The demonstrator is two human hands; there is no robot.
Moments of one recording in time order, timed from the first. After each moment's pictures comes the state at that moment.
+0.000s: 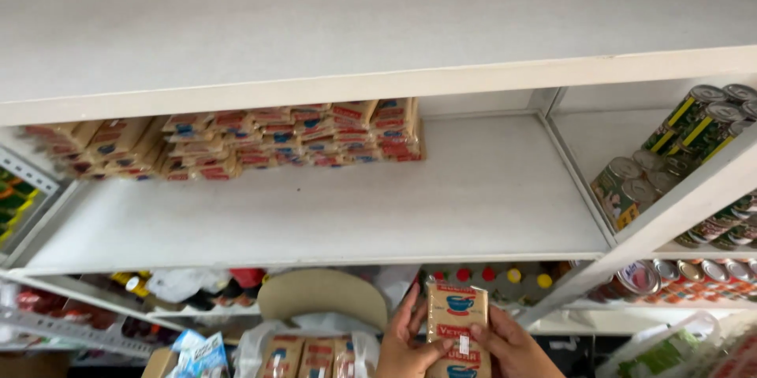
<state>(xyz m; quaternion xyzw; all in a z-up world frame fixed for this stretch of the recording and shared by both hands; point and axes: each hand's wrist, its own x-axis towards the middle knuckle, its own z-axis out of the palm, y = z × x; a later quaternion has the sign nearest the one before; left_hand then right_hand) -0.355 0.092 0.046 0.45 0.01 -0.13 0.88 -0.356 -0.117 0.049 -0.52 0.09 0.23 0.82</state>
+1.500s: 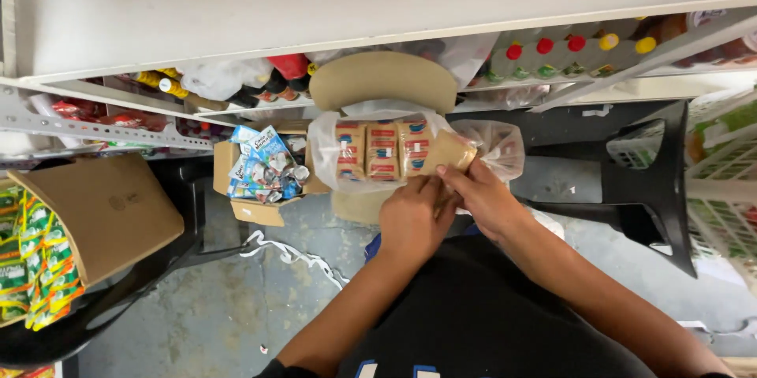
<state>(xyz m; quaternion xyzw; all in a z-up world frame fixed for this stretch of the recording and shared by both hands) -0.474 0.263 0.099 0.93 -0.12 0.05 0.34 -0.441 0.107 0.054 -0.56 0.21 0.28 0.75</state>
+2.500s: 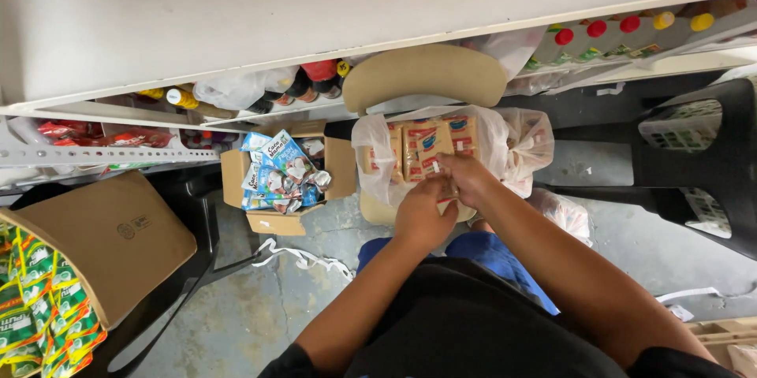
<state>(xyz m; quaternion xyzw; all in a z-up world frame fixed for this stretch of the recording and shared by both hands) -0.442 0.377 -0.017 0.86 -0.11 -0.09 0.49 -0.392 0.219 -0.144 -0.43 0.35 0.30 0.78</state>
